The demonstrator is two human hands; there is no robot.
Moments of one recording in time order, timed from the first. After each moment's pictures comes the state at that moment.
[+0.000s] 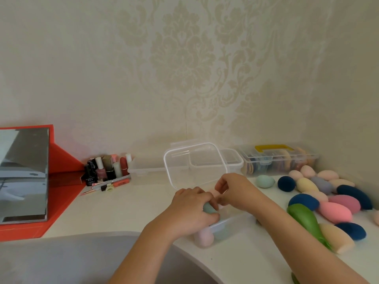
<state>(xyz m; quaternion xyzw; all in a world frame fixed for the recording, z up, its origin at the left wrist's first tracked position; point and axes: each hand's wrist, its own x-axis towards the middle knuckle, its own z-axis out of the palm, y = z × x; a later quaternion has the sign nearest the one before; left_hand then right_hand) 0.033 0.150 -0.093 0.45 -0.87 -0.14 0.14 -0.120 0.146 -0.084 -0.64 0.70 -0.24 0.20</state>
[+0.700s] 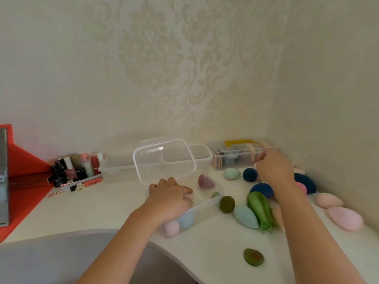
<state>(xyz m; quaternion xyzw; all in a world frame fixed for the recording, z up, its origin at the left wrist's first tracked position) 0.004 0.151 -0.092 0.50 -0.86 -0.07 0.06 -0.246 0.179 -0.059 -0.41 0.86 -0.32 0.02</state>
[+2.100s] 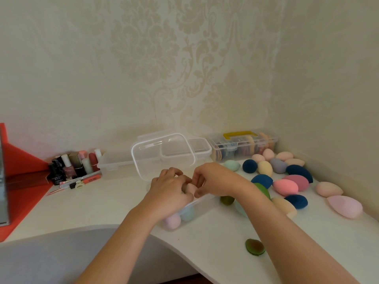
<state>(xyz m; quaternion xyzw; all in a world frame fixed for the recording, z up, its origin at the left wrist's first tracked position) 0.006 0.151 -0.094 0.47 -0.87 -0.08 0.14 -0.146 0.172 -0.073 -0.73 0.64 -0.15 0.15</state>
